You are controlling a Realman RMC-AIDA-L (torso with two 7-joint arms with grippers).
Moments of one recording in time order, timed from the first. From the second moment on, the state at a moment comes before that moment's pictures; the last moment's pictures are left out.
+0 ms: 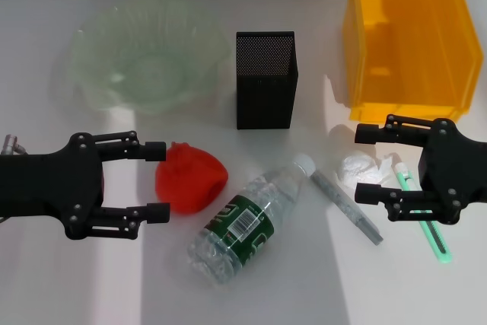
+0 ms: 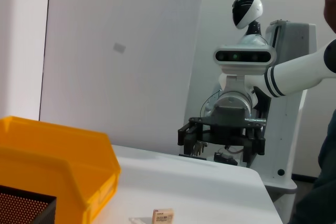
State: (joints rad) left arm -0.45 -1.98 0.67 0.62 1.99 1.97 -1.15; right arm 0.42 2.08 -0.63 -0.68 -1.93 -1.95 1.14
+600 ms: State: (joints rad) left arm -0.58 -2.06 0.68 0.93 2.12 1.85 -1.61; right arm 0.35 2.08 -0.59 -0.68 -1.92 -1.95 1.09
